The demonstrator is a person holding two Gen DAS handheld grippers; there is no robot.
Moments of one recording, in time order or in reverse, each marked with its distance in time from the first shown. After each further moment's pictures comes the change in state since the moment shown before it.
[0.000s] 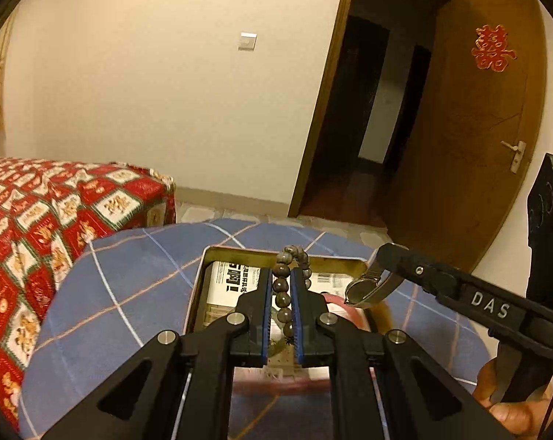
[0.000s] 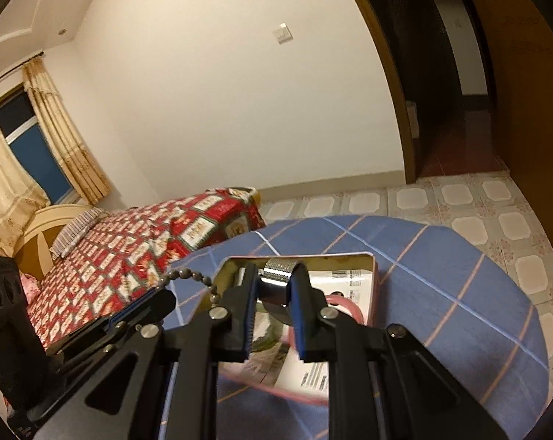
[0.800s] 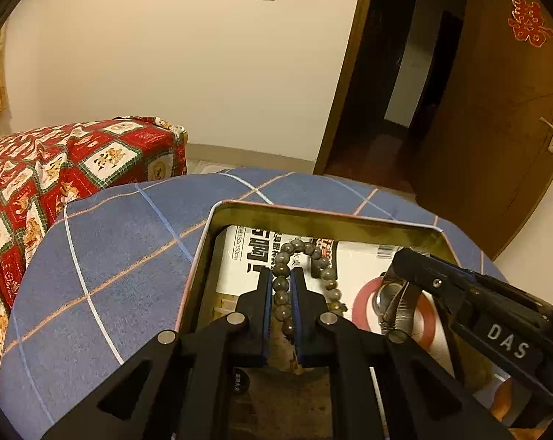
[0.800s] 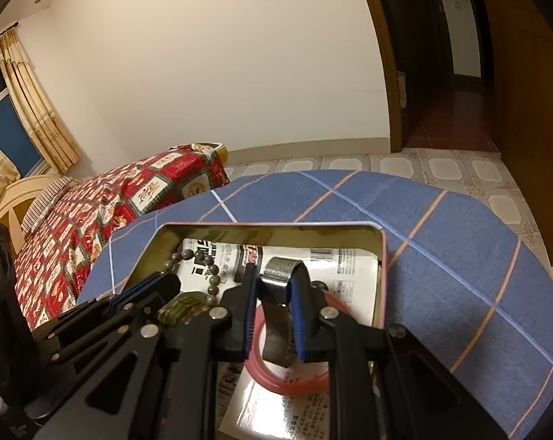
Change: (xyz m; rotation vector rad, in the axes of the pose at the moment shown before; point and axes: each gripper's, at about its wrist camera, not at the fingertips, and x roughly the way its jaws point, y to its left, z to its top) left arm 0.083 0.018 -0.014 -0.015 0.170 0.098; right arm 0.067 -0.024 -0.008 -0.022 0.144 -0.089
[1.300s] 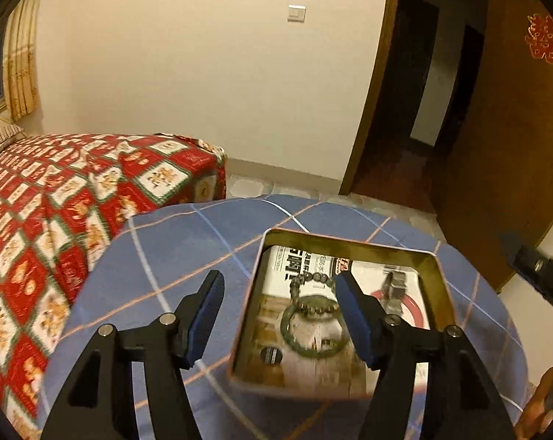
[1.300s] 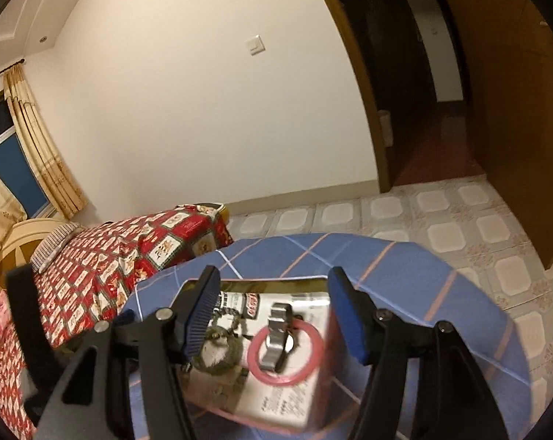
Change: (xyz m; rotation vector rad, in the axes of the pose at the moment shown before) left arm -0.074 0.010 0.008 -0.054 -0.067 0.100; right arm -0.091 -0.008 0.011 0.045 -0.206 -0.016
